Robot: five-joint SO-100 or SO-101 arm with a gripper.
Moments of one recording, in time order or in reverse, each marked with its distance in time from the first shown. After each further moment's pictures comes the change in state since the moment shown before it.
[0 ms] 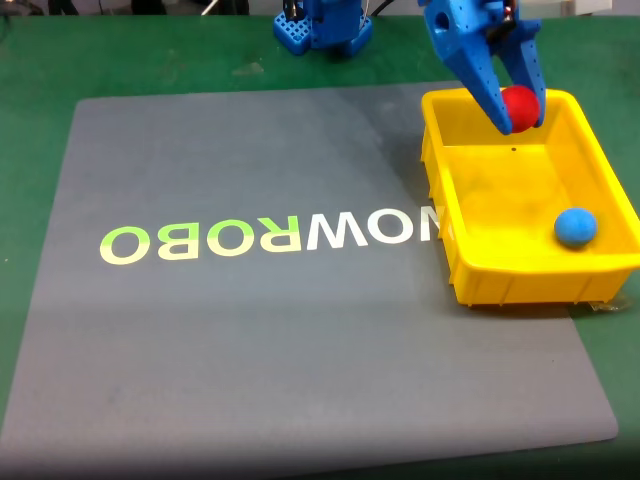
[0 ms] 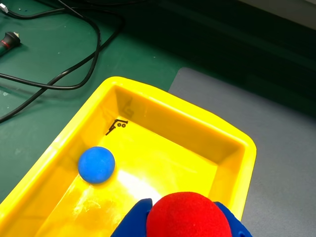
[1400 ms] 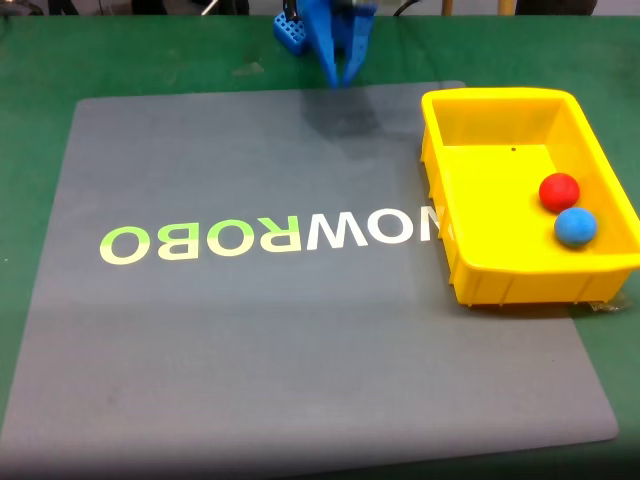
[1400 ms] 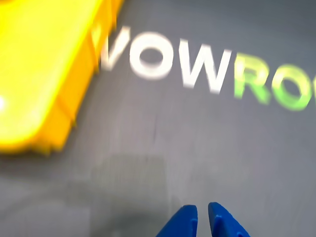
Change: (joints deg) arm 19.7 86.4 67.2 30.5 -5.8
